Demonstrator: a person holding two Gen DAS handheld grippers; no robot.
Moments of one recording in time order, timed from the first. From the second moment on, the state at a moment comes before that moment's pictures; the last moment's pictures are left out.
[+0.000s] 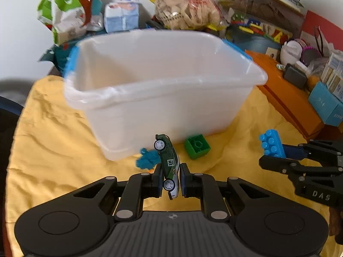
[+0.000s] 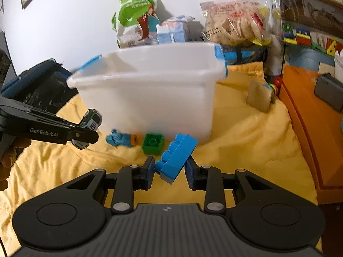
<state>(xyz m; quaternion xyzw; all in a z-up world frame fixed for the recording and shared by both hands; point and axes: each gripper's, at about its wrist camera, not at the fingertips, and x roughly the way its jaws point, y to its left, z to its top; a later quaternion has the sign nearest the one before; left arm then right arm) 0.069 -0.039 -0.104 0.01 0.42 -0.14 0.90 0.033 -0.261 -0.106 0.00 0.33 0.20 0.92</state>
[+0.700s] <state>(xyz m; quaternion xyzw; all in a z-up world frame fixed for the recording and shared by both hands) 0.126 -0.024 0.005 0.02 0.36 -0.09 0.93 0.122 -0.242 -0.017 -0.01 0.27 0.21 0.94</state>
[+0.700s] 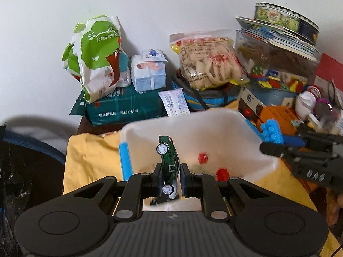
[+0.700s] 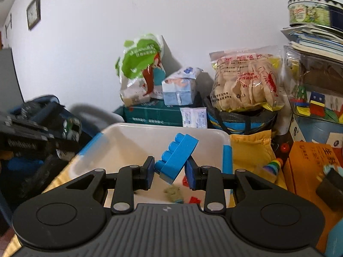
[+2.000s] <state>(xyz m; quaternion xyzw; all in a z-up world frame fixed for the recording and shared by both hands) 0.097 -0.055 -0.149 0.10 0.40 -0.16 0.90 0.081 -0.217 -0.138 -0.06 0.33 0.22 0.92</state>
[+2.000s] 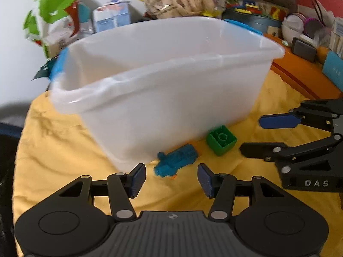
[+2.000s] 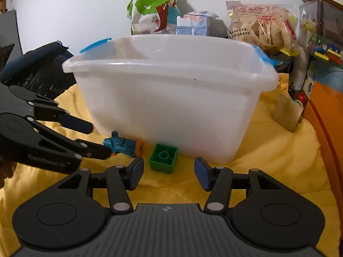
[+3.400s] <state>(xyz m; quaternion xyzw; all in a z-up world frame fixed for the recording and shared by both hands) 0.079 -0.021 -0.156 0.03 0.43 -0.15 0.89 0.095 -0.200 -0.165 -0.03 0.34 0.21 0.92</state>
